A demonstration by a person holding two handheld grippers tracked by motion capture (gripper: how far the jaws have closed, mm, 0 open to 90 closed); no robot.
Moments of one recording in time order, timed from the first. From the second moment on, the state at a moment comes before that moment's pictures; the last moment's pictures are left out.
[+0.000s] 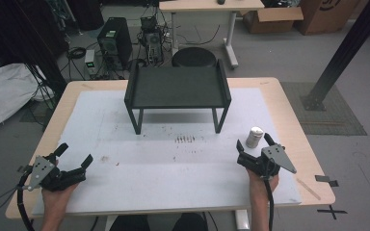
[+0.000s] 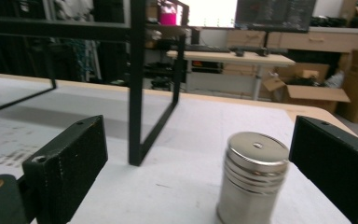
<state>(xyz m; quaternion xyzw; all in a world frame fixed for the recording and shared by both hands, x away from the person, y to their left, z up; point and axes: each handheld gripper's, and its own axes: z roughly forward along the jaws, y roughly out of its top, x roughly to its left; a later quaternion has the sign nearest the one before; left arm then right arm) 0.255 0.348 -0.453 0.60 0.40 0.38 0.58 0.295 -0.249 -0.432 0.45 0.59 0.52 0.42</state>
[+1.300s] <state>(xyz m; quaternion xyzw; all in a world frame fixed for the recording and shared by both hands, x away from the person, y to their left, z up) 0.255 0.348 -0.453 0.60 0.40 0.38 0.58 0.340 -0.269 -0.446 0.54 0.61 0.44 0.39</state>
